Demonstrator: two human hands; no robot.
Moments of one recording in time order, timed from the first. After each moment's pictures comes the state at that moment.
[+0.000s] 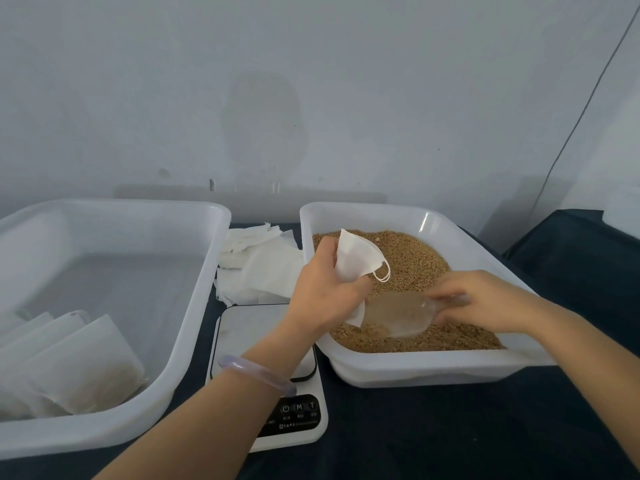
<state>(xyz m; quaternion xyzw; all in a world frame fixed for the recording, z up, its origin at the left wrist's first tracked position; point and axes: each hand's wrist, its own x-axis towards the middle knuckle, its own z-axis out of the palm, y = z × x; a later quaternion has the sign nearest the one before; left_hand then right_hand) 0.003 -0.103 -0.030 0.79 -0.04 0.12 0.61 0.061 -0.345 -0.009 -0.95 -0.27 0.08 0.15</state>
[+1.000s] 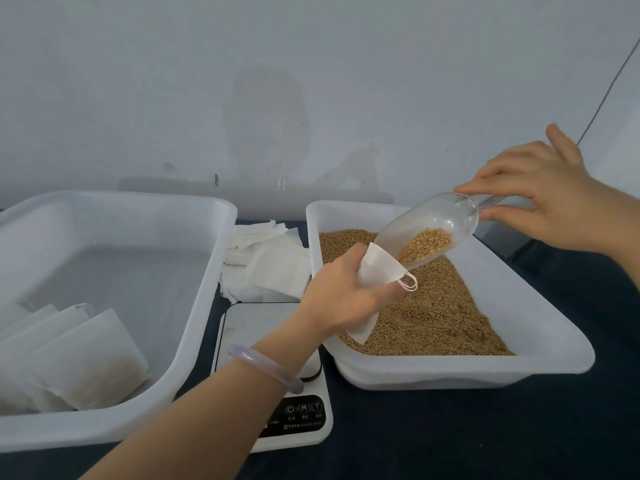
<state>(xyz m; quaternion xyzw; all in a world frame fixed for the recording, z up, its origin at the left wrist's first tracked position) 0.003 -0.105 -0.023 0.86 -0.08 0.07 0.50 0.053 -0.343 0.105 -0.90 -0.36 -0.25 -0.03</state>
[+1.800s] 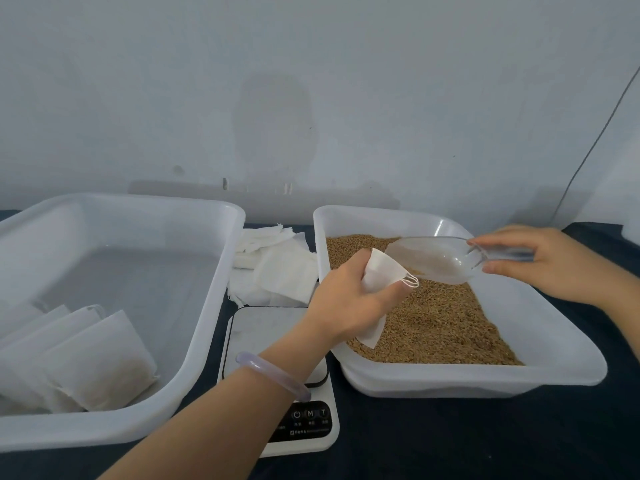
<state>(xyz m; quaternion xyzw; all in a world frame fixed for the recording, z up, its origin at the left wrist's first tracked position) 0.005 -0.104 -0.029 0.84 -0.07 0.09 0.54 0.056 -0.357 0.057 -0.93 -0.28 -0.07 0.23</state>
